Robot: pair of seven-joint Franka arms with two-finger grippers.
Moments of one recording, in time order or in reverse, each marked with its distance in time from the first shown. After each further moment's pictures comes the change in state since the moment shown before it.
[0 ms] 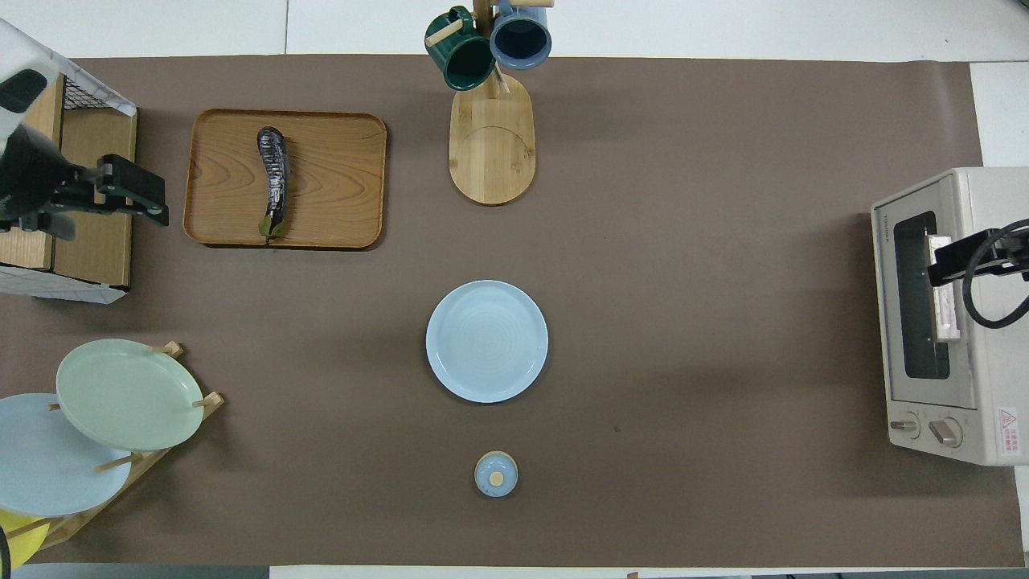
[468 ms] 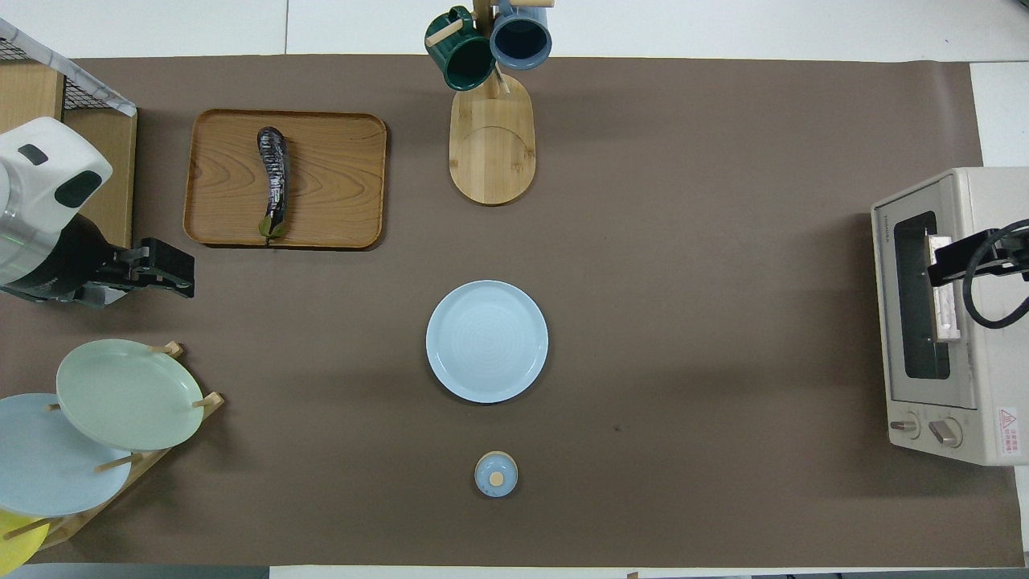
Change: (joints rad) left arm 0.000 -0.143 -0.001 -0.255 -0.027 0.067 0.016; right arm 0.000 0.000 0.000 0.000 0.000 0.000 0.000
